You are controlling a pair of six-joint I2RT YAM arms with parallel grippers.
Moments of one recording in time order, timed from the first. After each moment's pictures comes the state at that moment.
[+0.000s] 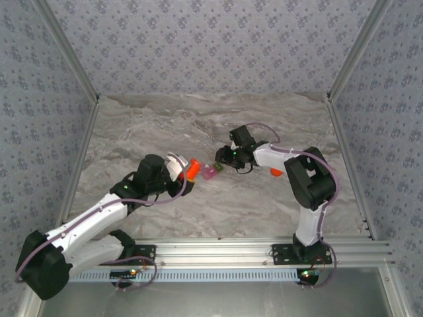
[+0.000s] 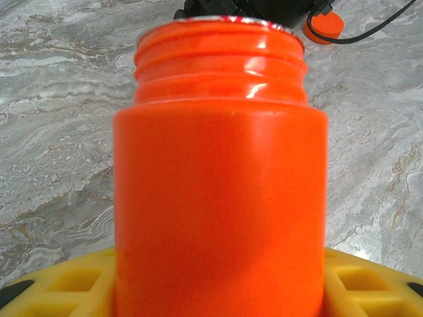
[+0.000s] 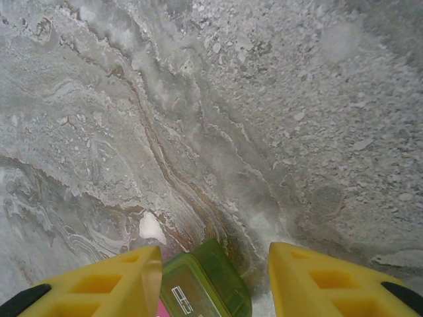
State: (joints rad) left arm -0.65 0.98 0.59 -0.24 0.22 0.03; right arm 0.53 1.87 1.12 -0.19 -0.28 0.74
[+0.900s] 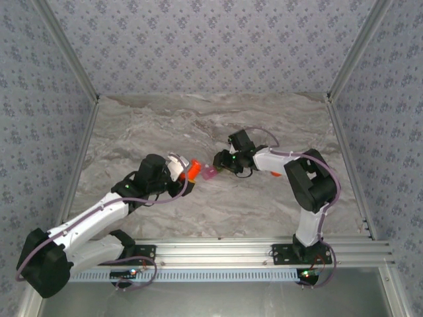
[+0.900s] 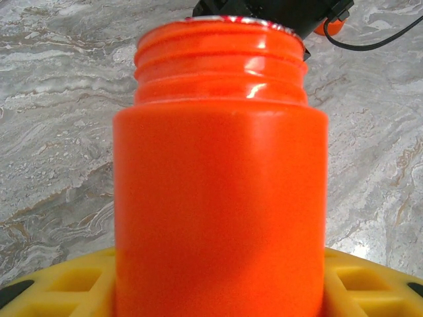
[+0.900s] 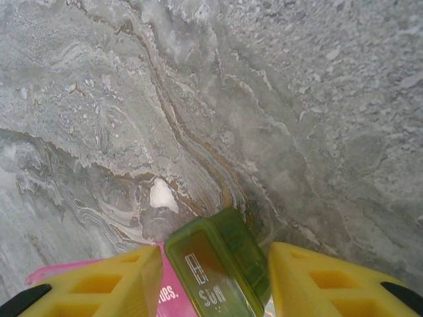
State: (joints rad) left arm -0.65 1.00 0.60 -0.24 0.22 0.04; right arm 0.56 1.84 1.05 -0.15 -0.32 0.78
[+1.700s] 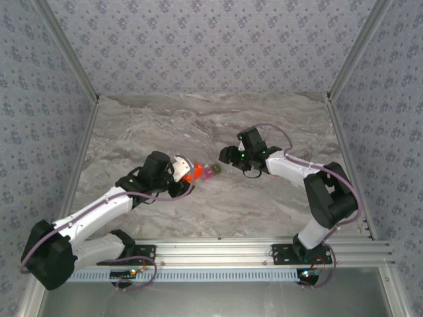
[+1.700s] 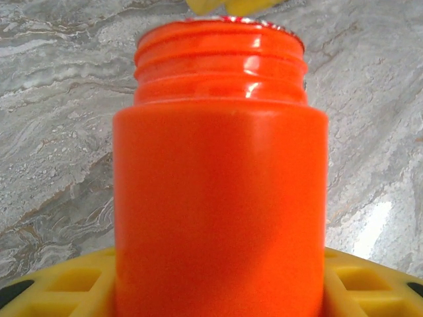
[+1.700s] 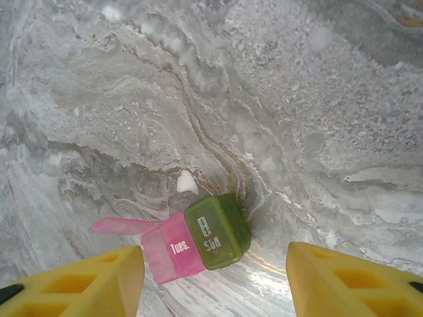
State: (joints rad) left arm -0.65 1.08 0.65 -0.32 0.22 0.20; right arm 0.53 1.63 0.97 -0.18 -0.27 0.75
